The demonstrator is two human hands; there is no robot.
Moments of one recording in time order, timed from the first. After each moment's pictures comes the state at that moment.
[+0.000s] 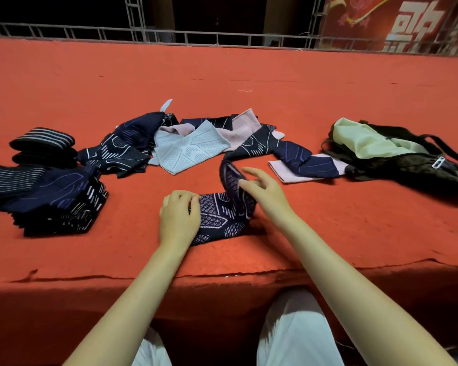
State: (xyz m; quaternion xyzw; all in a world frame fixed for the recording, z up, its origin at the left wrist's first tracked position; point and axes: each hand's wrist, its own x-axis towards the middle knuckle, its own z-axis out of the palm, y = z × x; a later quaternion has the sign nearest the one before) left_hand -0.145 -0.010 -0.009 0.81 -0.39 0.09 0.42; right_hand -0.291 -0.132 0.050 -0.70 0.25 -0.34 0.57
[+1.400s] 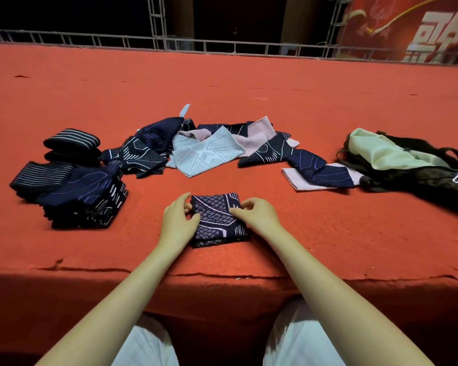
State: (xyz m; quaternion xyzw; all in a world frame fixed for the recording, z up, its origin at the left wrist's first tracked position) left_hand -0.123 0.016 -0.007 0.82 -0.33 -0.06 0.46; right_hand -0.255 -0.129 0.009 -0.82 0.40 -0.17 0.37
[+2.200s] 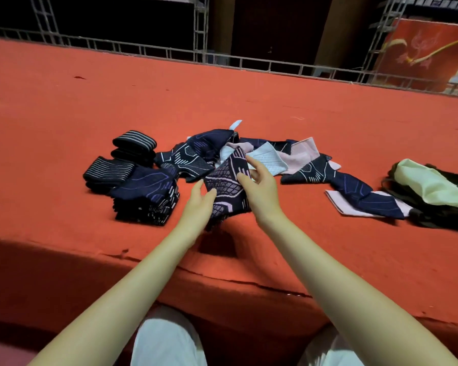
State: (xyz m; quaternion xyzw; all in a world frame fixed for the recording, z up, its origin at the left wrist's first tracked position) left_hand -0.086 0.064 0.046 0.69 -0.22 -0.18 0.66; right_hand -0.171 -0.029 0.096 -0.69 0.19 -0.38 0.59
